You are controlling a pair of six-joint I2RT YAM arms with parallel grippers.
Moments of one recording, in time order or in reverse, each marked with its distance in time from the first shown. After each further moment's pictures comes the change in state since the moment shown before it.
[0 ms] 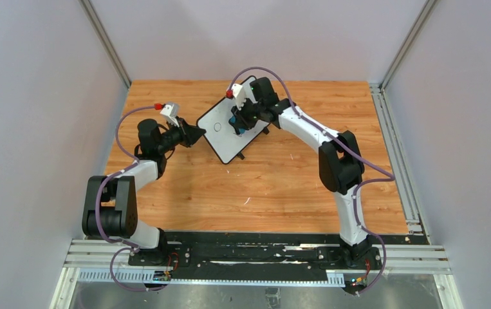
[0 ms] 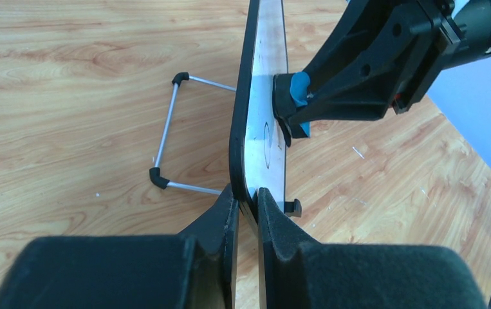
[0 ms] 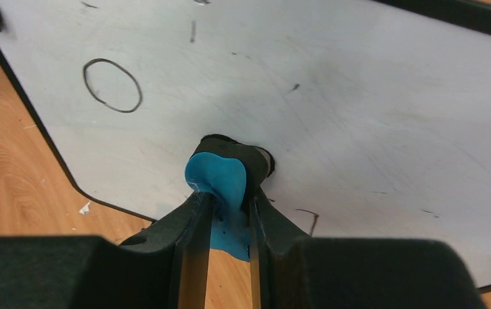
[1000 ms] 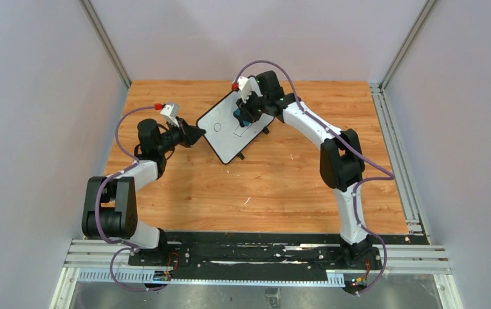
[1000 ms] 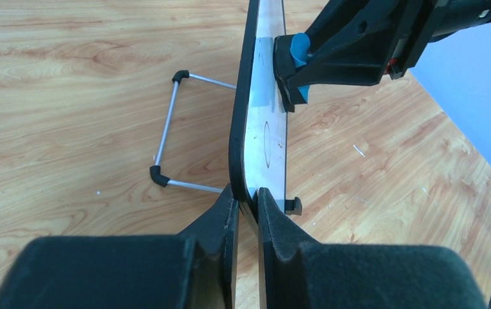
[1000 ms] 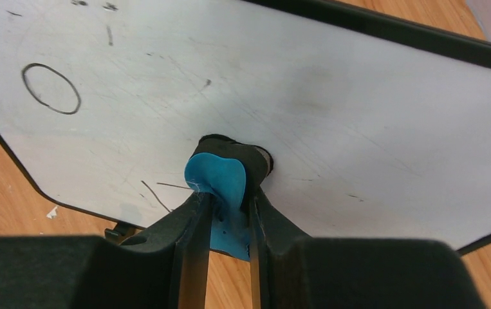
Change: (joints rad) left arm 0.000 -0.007 0.000 -0.014 0.002 0.008; right arm -0.048 0.032 0.073 -0.020 -0.007 -0.019
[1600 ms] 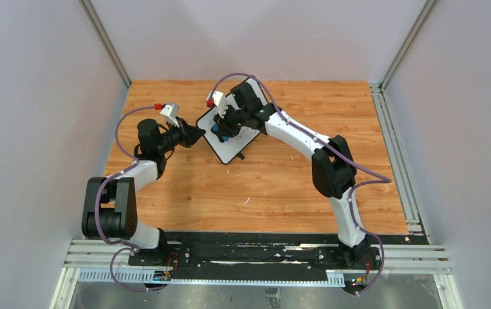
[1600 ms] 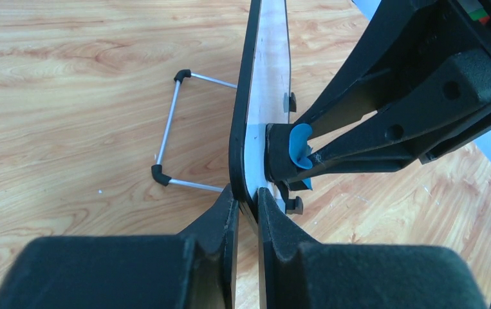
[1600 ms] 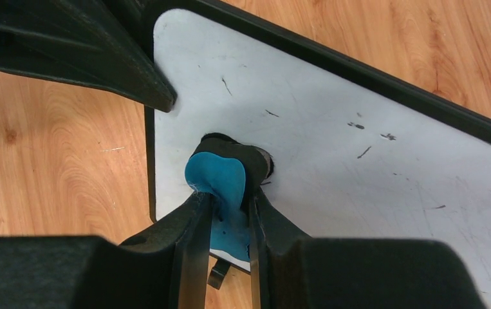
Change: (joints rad) left arm 0.000 -0.005 0.000 -0.010 -0.003 0.007; right arm 0.179 -0.024 -0.014 -0.013 0.001 0.025
